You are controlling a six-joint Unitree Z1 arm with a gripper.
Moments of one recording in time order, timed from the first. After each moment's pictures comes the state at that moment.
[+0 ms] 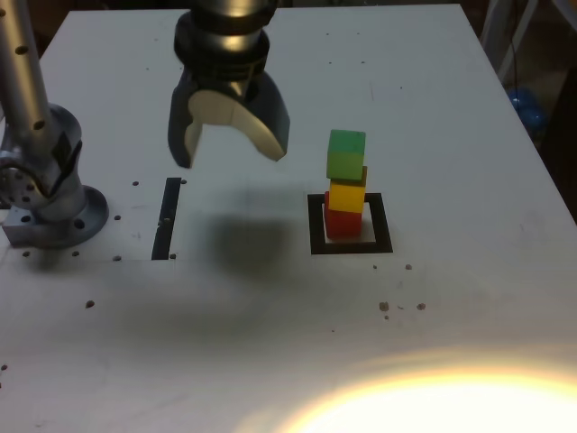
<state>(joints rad) -0.09 1.69 -1.20 1.32 0.08 -0.04</state>
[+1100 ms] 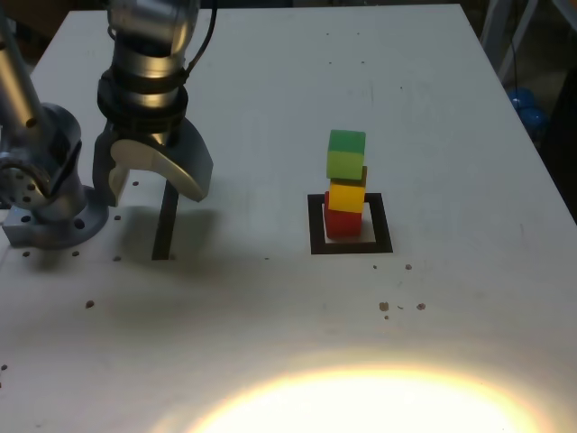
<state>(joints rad) -0.08 1.55 -0.78 1.10 0.04 -0.06</state>
